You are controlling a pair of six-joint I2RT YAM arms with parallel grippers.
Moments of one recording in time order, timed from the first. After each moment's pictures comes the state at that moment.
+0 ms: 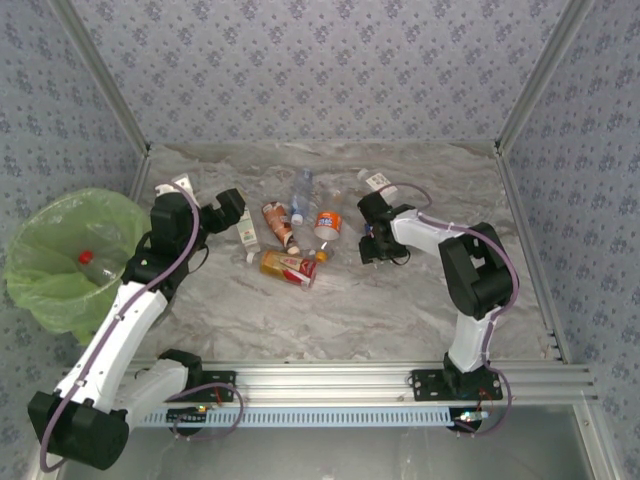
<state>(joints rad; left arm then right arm) -0.30 0.94 0.89 -0.34 -0.07 -0.60 0.48 1.84 1.16 -0.65 0.15 0.27</state>
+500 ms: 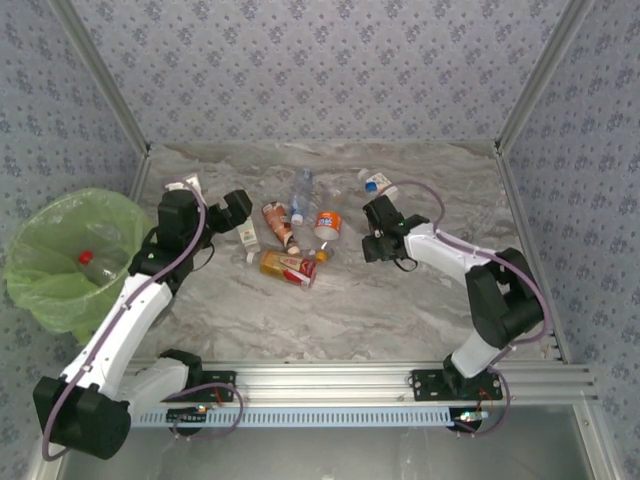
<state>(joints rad) -0.30 1.01 0.88 -0.31 0.03 -0.62 0.53 1.60 1.02 -0.55 0.21 0.28</state>
